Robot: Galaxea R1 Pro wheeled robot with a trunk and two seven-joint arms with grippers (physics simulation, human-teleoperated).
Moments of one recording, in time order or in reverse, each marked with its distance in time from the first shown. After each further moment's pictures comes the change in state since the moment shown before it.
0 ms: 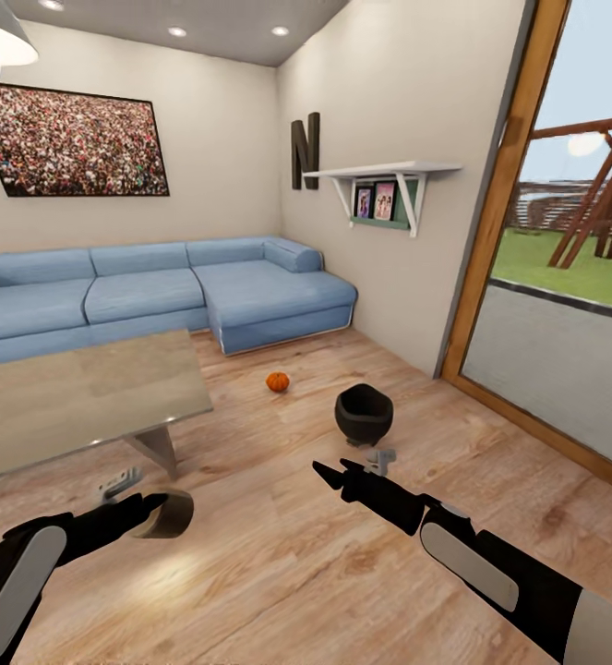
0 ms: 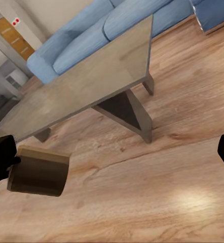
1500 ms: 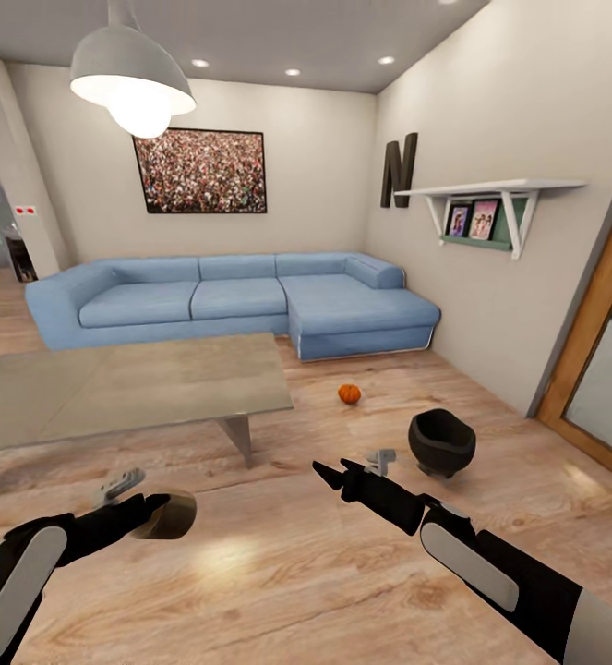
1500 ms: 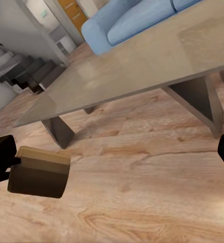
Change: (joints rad) left arm 0.000 0.000 -0.004 0.005 0.027 0.001 0.002; right arm -0.001 0.000 0.000 0.000 0.002 0.000 0.000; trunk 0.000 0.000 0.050
